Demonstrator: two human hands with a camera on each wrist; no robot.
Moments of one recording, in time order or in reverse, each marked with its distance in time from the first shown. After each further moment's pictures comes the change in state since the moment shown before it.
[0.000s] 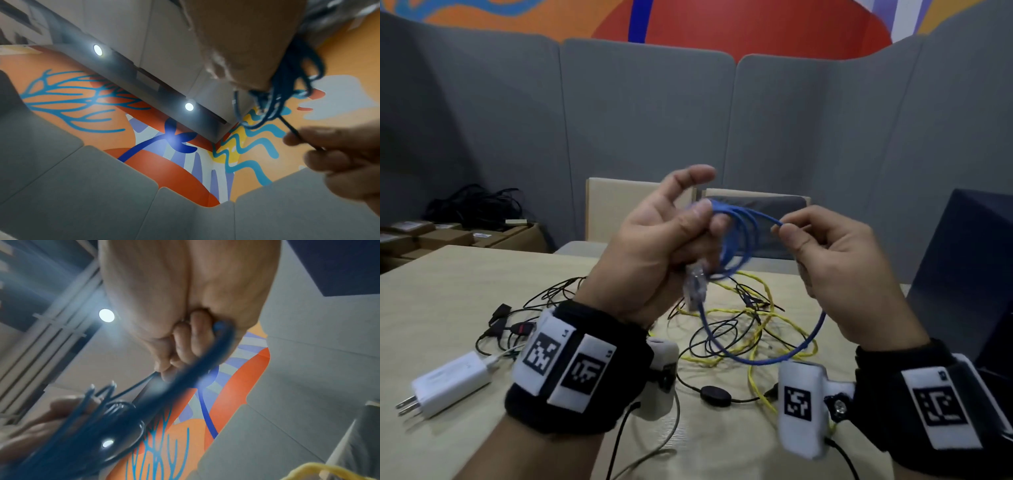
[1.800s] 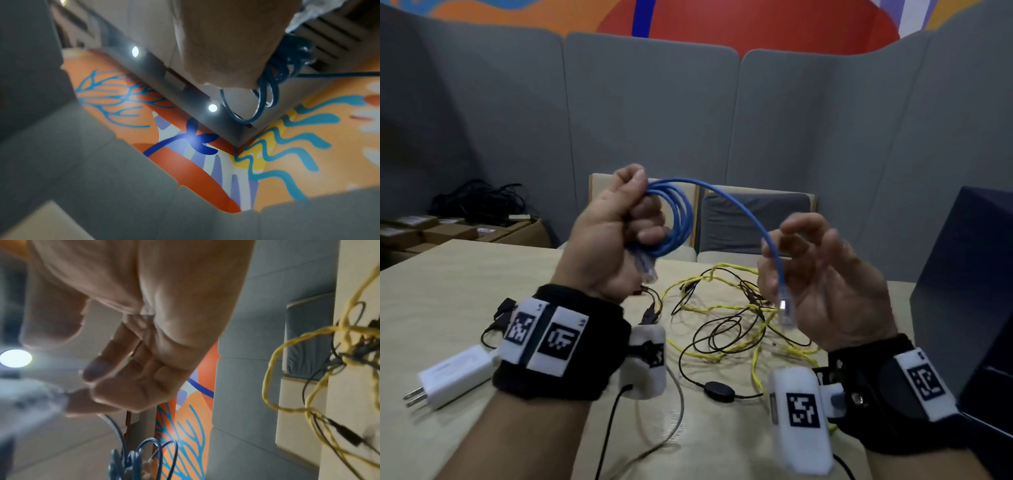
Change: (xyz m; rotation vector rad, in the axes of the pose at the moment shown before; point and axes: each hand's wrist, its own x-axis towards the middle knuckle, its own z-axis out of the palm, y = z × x) left_hand 0.003 0.017 -0.025 -0.054 0.367 0.052; right_hand -0.008 0.010 0.018 1.132 -0.445 0.097
